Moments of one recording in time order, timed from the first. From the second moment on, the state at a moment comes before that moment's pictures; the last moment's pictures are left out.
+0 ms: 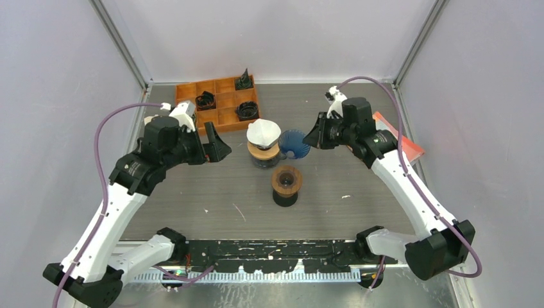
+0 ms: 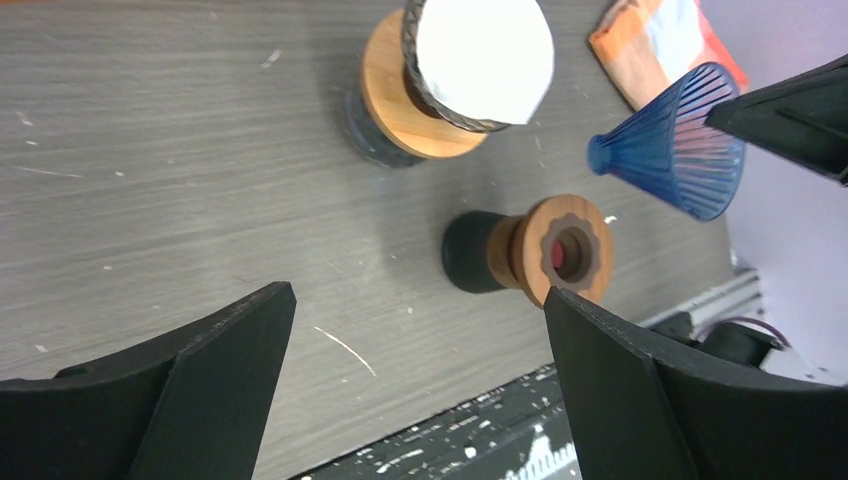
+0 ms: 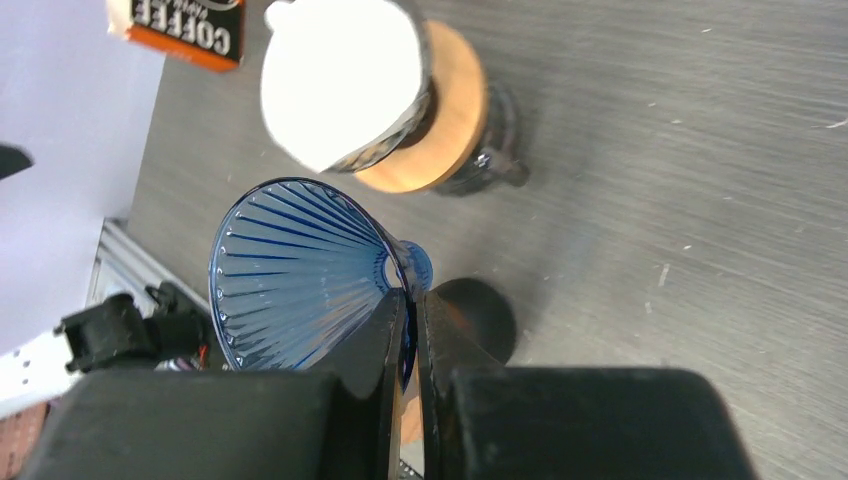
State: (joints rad) left arm -0.45 0.93 1.21 -0.82 0.08 -0.50; right arm 0.33 1.20 1.17 -0.57 -0.36 0.39
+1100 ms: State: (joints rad) left arm -0.67 1.13 1.13 -0.63 0.32 -0.79; right arm 0.54 1.15 1.09 -0.70 -0.32 0.34
